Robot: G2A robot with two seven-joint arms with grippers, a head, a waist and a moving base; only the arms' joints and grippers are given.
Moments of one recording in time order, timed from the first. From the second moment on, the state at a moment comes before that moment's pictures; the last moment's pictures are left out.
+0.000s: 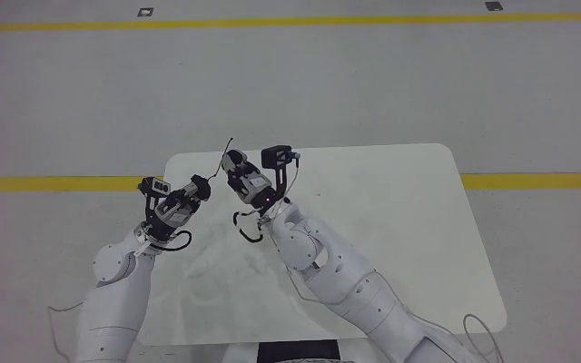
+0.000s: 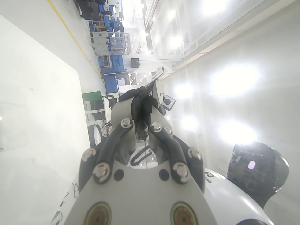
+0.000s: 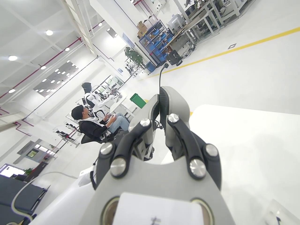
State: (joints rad) left arm 1.52 -1.24 -1.65 -1.40 -0.68 -0.34 -1.03; right arm -1.15 -1.60 0.78 -1.37 -0.68 -0.11 -0.12
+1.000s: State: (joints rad) left arm 1.52 -1.24 -1.65 -1.40 -0.68 -0.34 -1.03; right arm -1.16 -1.62 0.80 -1.35 -0.71 -0.13 -0.09
